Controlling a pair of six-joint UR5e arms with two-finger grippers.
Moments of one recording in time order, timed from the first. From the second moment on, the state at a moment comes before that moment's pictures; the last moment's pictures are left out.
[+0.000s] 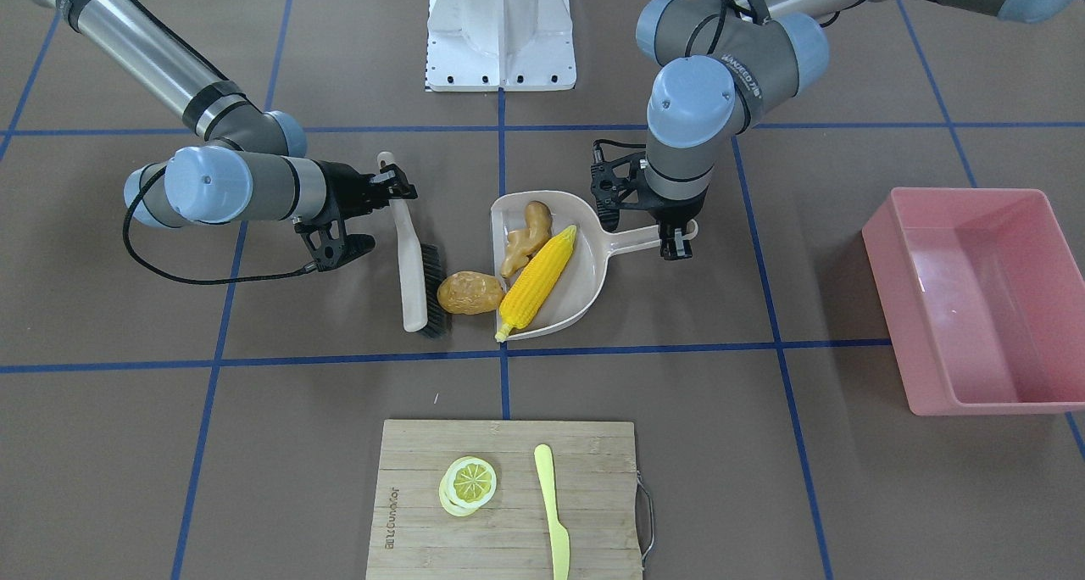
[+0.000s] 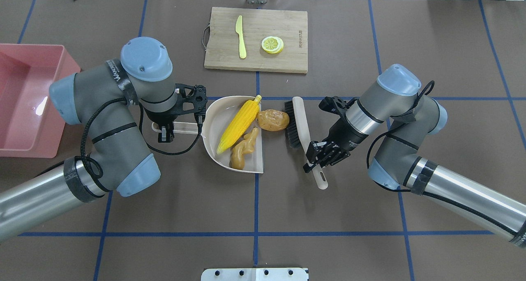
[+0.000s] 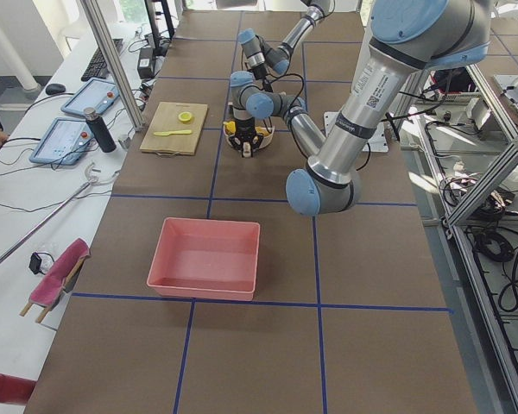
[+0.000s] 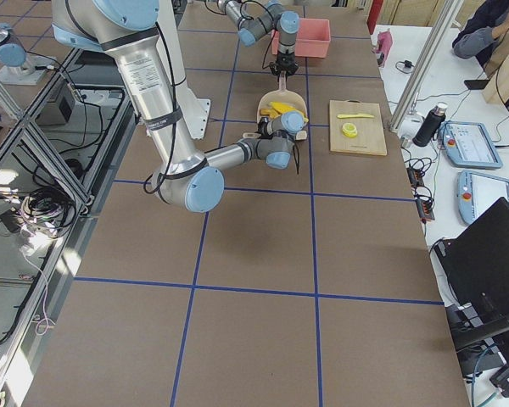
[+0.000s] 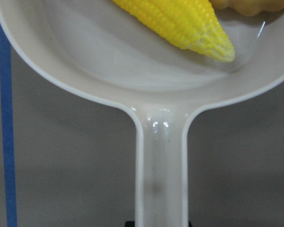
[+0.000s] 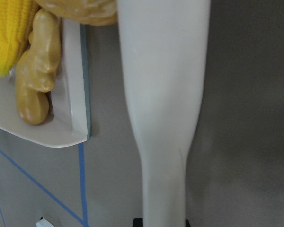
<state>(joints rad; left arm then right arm) -0.66 -2.18 -1.68 -1.38 -1.97 0.49 0.66 -1.09 1.33 -0.61 2.63 1.26</state>
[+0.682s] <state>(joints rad) -0.66 -2.18 -1.69 -1.38 -1.97 0.49 0.56 -1.05 1.37 -0.61 2.54 1.39</state>
